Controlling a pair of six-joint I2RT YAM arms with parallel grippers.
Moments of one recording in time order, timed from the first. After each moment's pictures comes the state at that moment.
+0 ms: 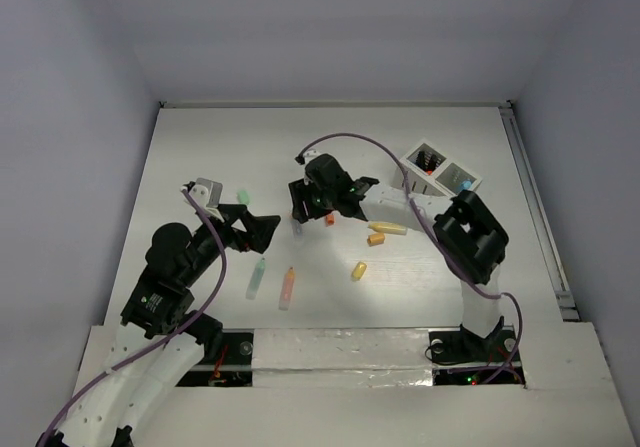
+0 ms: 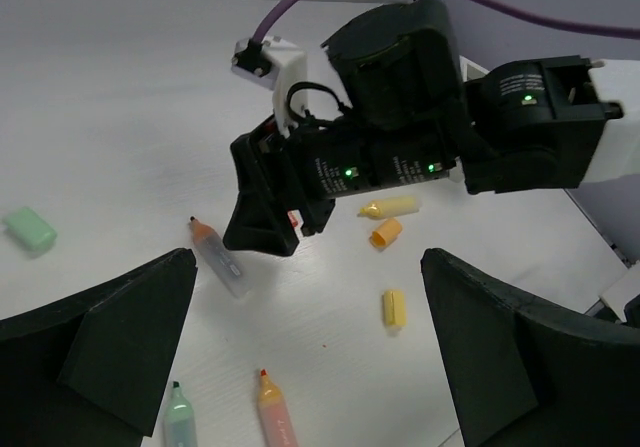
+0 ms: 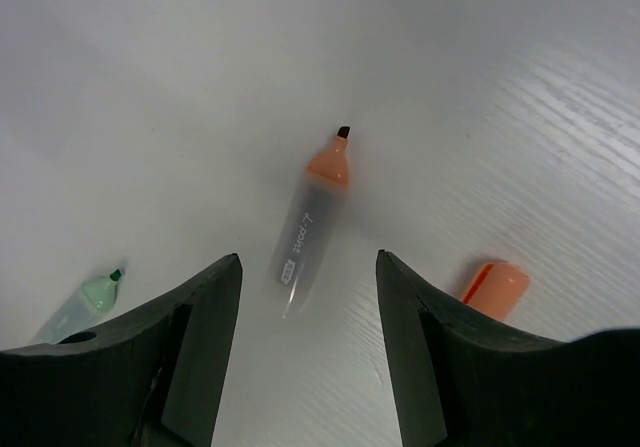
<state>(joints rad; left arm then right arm) -0.46 0.45 0.65 -0.31 0.13 -0.37 0.83 1.94 1.40 -0.19 -0.05 0.36</state>
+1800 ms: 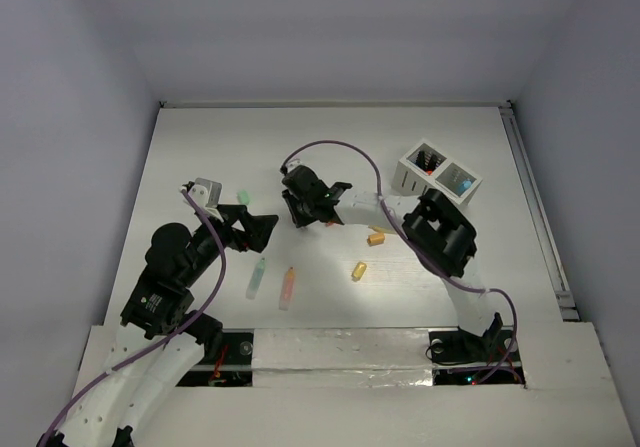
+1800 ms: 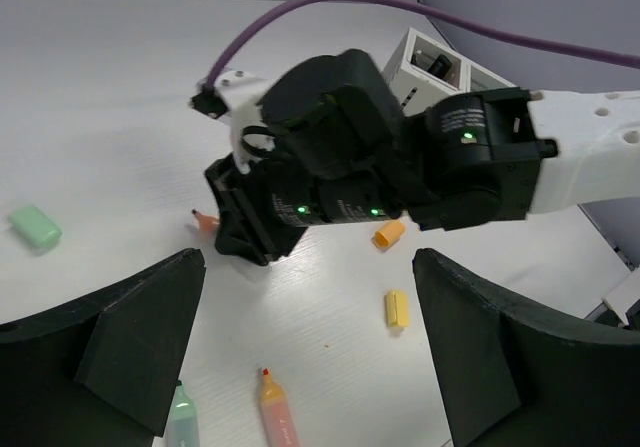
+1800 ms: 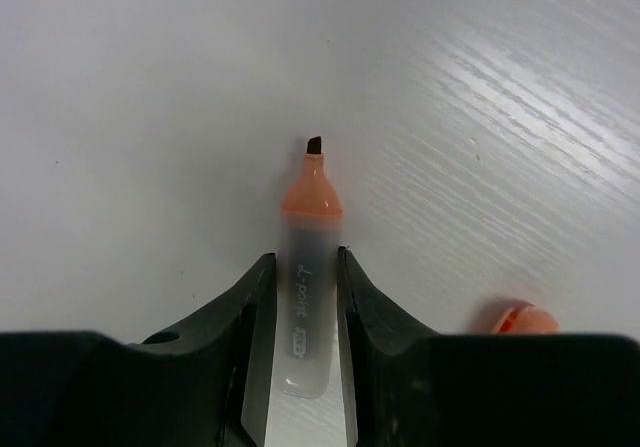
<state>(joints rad) -0.45 0.45 0.65 -0.31 0.13 -0.37 0.91 2.16 1.60 -0.31 0.17 0.34</state>
